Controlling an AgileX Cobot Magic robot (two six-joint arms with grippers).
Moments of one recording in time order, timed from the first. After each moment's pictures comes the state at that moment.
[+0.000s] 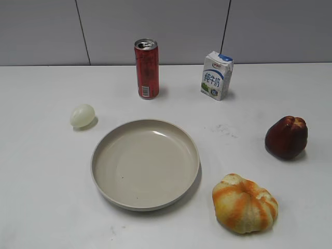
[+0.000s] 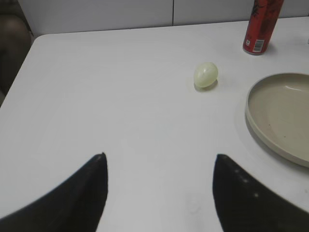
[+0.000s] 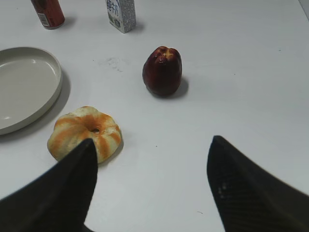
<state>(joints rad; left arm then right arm) -0.07 -0.01 -0.50 -0.09 1.05 0.12 0.09 -0.01 -0.49 0.09 1.04 0.00</state>
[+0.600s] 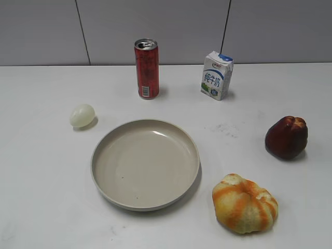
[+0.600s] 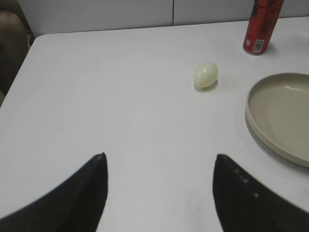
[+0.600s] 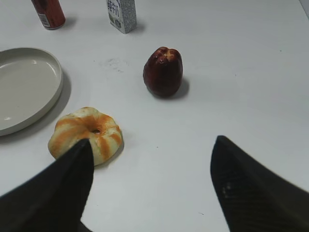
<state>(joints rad) -0.07 -0.01 -0.50 -0.09 1.05 0.12 0.09 -0.01 -0.49 0.09 1.04 0.00</state>
